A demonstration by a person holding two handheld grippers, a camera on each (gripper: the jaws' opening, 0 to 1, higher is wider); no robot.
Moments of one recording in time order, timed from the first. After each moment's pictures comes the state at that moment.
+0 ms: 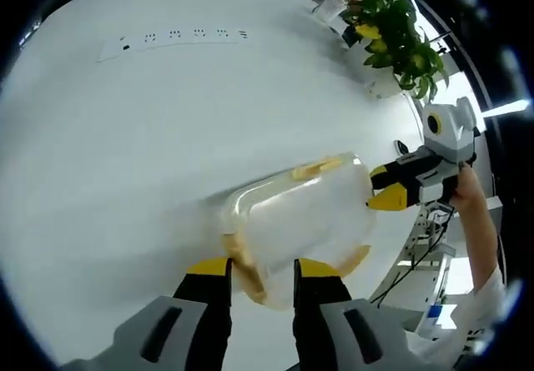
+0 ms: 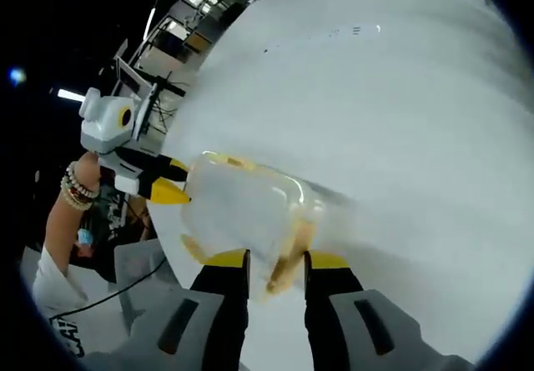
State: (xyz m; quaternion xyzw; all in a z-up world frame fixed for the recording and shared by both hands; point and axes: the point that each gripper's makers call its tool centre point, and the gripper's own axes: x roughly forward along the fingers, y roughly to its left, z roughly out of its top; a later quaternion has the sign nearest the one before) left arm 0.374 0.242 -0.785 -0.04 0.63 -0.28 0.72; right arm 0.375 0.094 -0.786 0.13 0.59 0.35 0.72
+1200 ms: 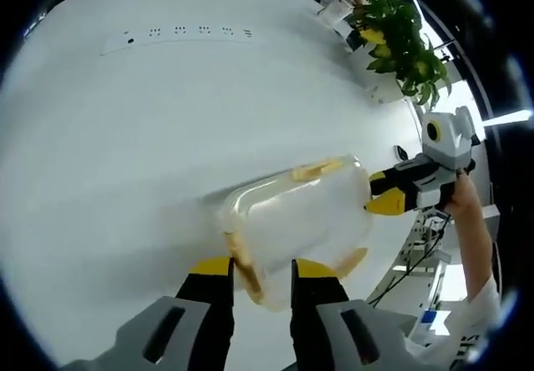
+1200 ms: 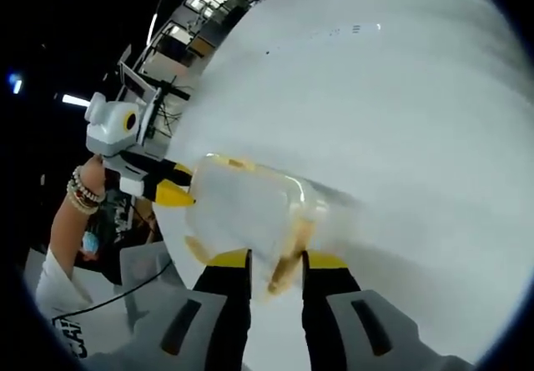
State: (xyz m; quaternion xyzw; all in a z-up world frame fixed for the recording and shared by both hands) left arm 0.374 0.241 -0.788 -0.06 0.63 -0.27 0.72; right arm 0.379 0.094 -0.782 0.15 0.59 0.36 0.71
